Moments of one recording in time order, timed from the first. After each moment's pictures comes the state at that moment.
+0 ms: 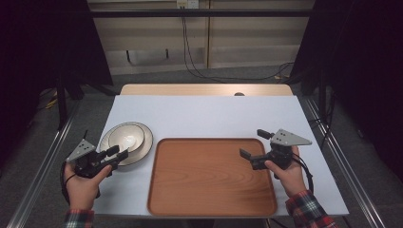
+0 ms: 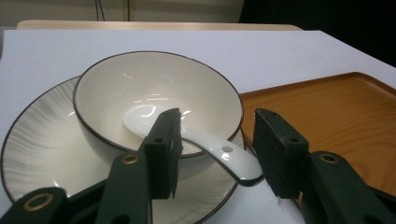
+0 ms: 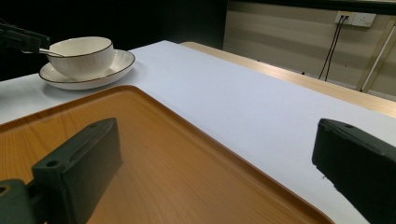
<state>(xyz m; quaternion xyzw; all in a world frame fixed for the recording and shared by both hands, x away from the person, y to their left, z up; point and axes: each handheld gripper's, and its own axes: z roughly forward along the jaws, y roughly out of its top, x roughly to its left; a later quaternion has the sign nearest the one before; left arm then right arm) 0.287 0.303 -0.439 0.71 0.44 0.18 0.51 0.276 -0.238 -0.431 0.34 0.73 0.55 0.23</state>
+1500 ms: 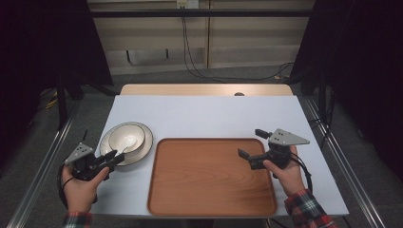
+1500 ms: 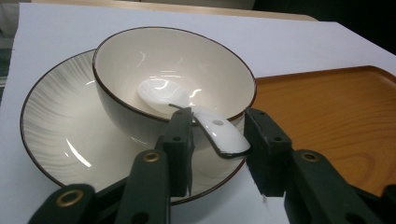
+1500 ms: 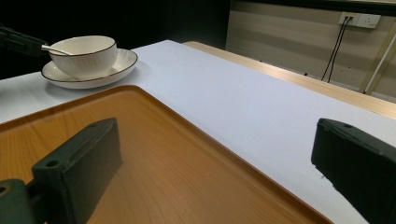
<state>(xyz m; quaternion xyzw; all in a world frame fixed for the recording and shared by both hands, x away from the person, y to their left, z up) 0.280 0.307 -0.443 0.71 0.47 0.17 0.49 0.278 -0.234 -0.431 0.34 0.73 0.55 0.23</state>
